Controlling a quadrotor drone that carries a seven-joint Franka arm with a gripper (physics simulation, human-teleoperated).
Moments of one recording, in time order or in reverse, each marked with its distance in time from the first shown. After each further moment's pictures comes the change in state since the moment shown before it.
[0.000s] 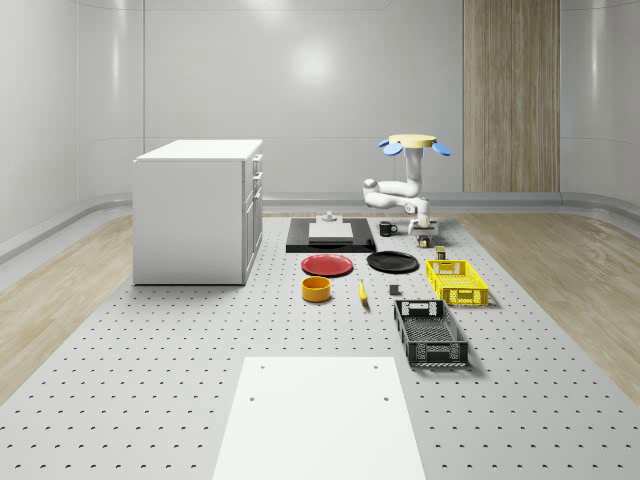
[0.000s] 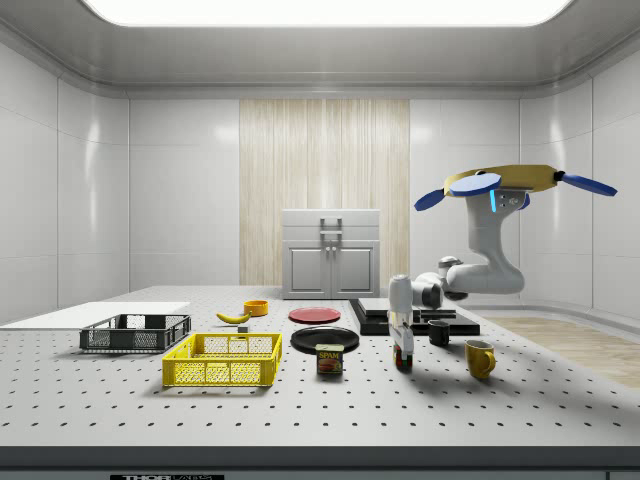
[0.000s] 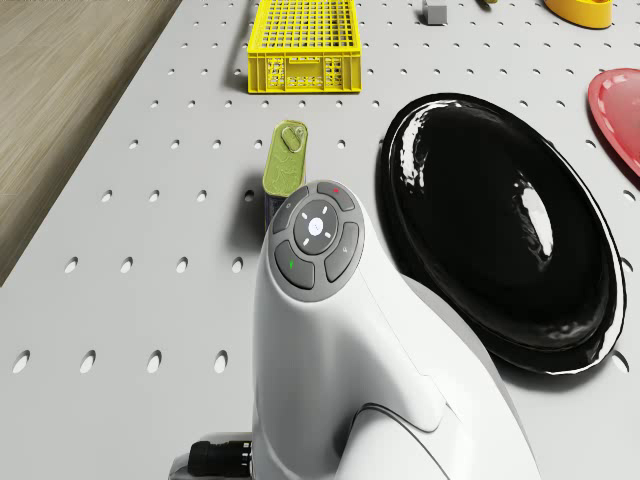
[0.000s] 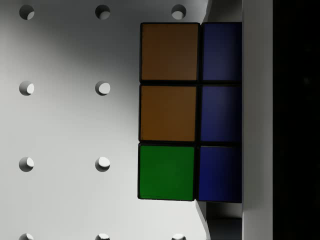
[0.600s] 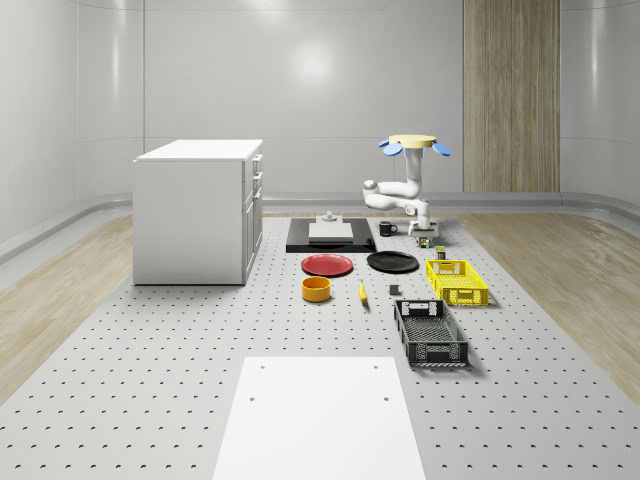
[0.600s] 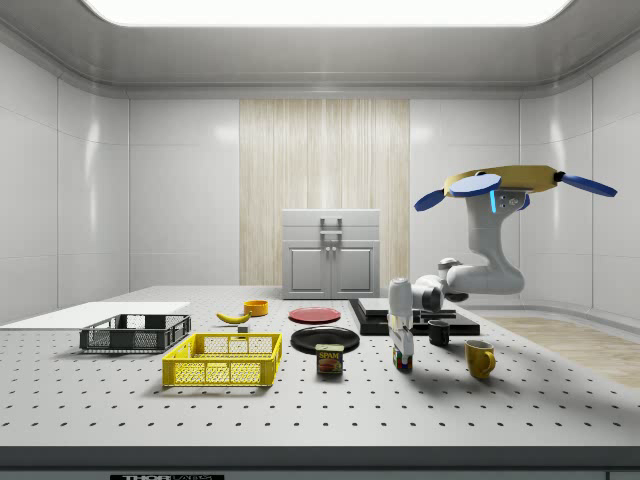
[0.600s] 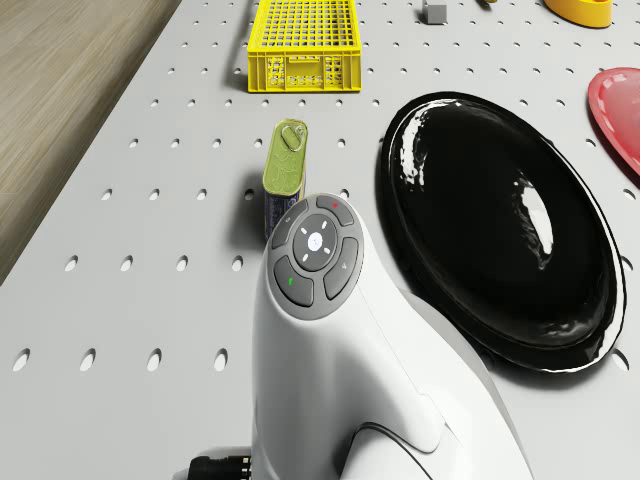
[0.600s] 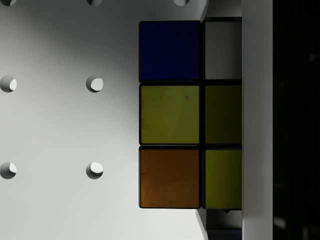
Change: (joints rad) arm -0.003 0.008 -0.056 0.011 -0.057 0.010 -0.003
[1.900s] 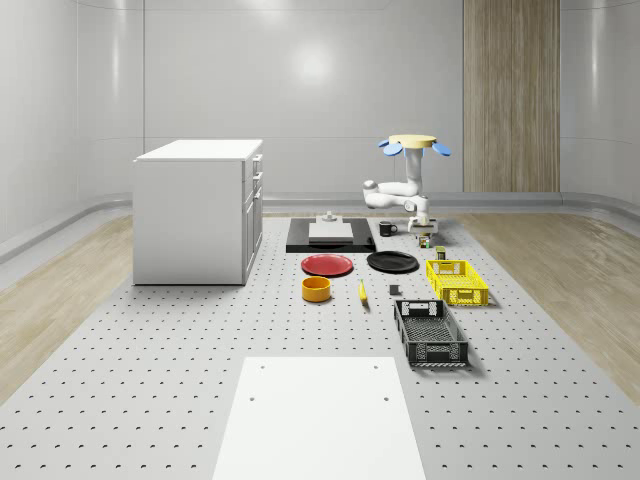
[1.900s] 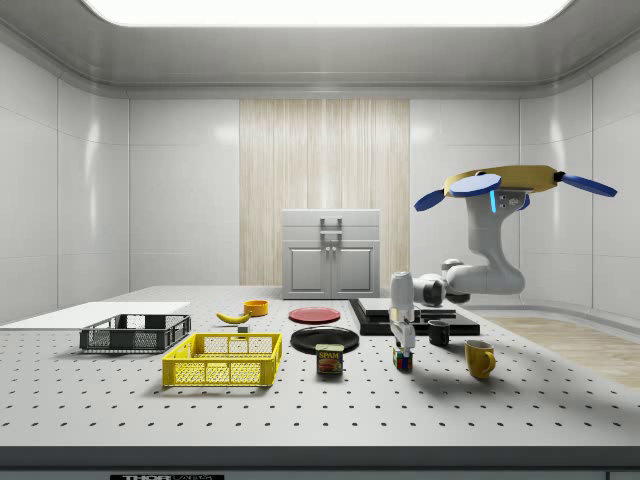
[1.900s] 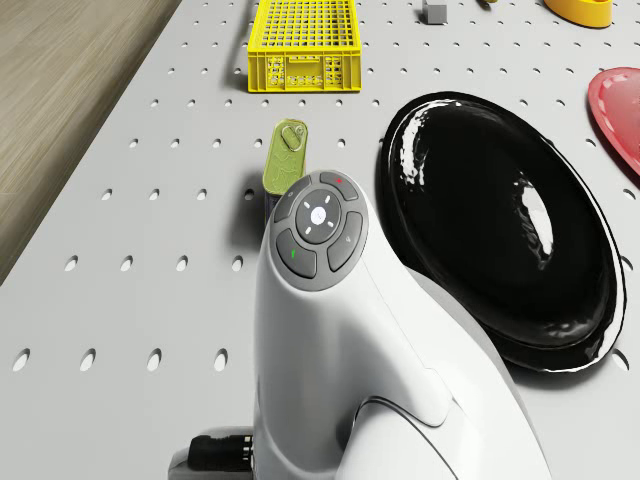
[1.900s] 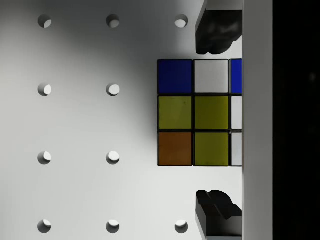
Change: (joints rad) arm 0.034 0.037 0.073 -0.029 0.060 -0.064 -0.012
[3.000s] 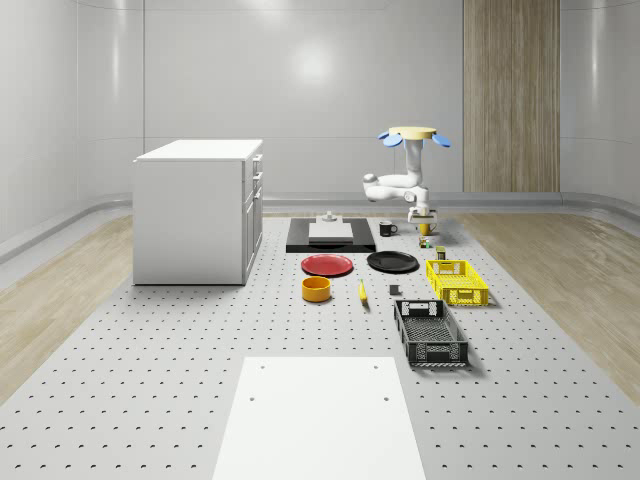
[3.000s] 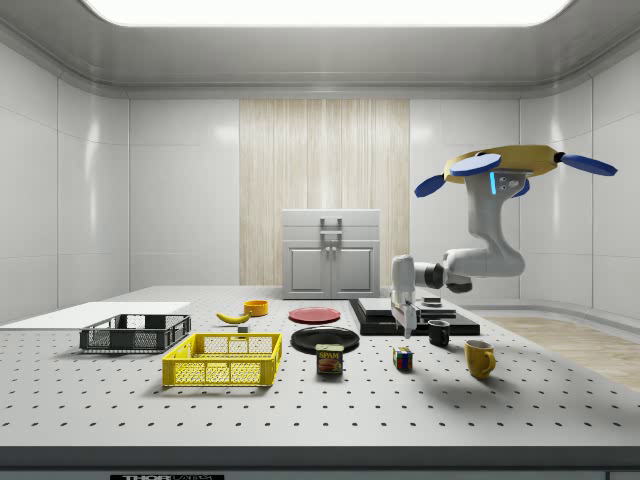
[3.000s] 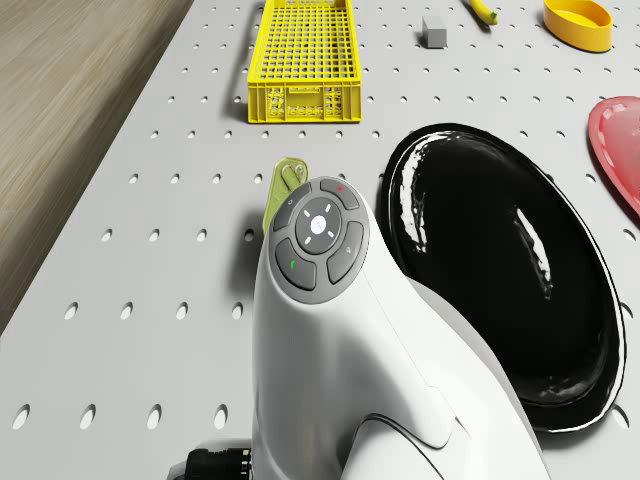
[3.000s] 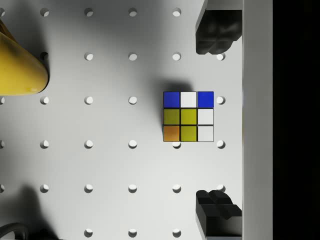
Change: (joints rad) arm 0.033 0.046 -0.007 -0.023 -0.018 -0.048 -0.012
